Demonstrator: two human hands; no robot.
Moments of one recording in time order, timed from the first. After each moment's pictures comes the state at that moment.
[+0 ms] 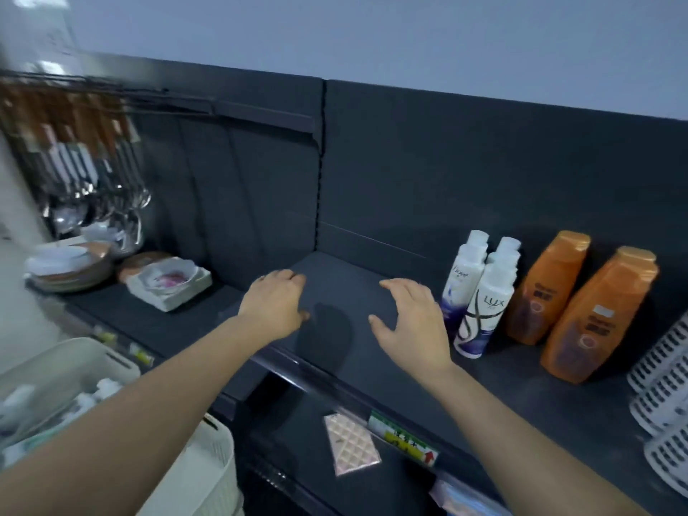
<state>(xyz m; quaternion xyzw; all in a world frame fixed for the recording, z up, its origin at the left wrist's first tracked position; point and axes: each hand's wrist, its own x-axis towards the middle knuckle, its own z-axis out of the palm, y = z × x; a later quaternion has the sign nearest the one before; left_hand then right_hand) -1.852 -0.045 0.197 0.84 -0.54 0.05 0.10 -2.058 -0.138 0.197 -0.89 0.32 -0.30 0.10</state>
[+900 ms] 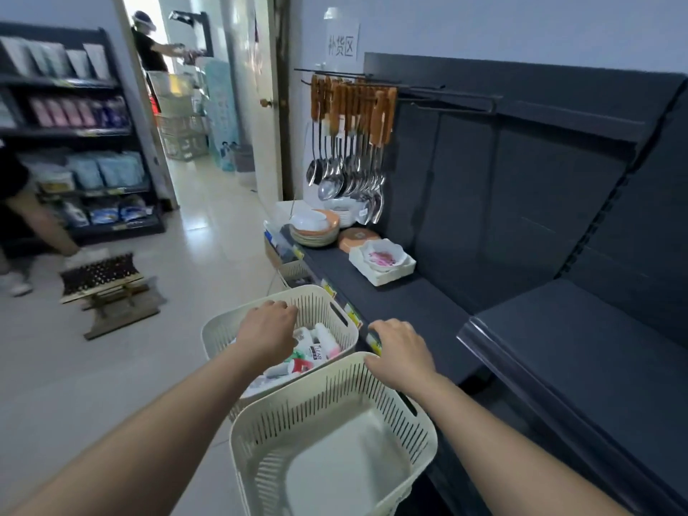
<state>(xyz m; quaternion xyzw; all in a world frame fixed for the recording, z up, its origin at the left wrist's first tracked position) -1.679 0.282 0.122 0.96 -0.27 0.01 -0.02 -1.793 0.088 0.125 -0.98 0.12 0.00 0.14</state>
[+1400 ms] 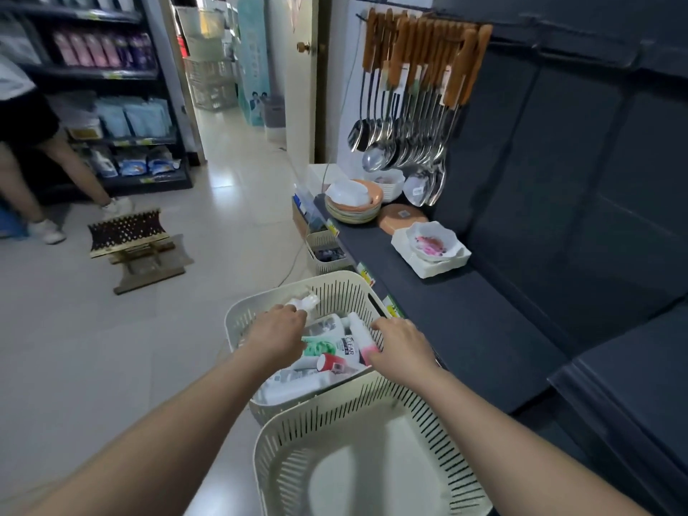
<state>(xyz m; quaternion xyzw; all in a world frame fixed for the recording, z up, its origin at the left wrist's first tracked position) -1.591 0.314 0.055 0.97 -0.24 -0.08 -0.02 -1.673 0.114 0.065 -0.98 0.09 0.07 0.15</state>
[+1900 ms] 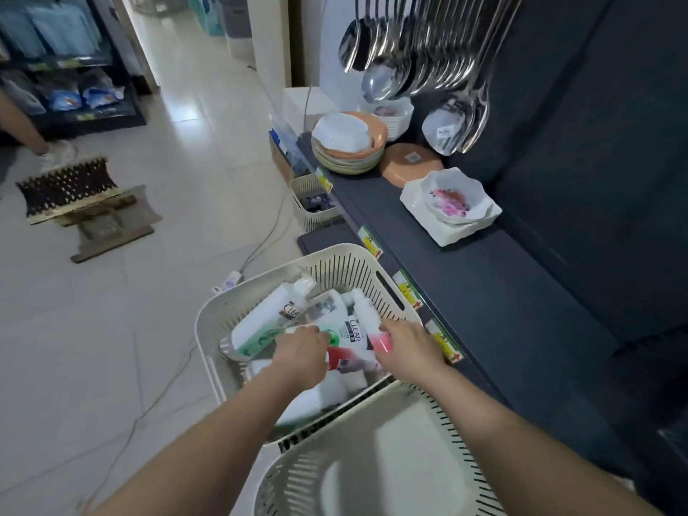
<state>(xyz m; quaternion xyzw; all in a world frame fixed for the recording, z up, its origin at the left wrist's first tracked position) -1.525 0.270 -0.059 0.93 -0.28 -0.24 0.02 -1.590 0.094 -0.027 -0.95 0.16 0.18 0.19</state>
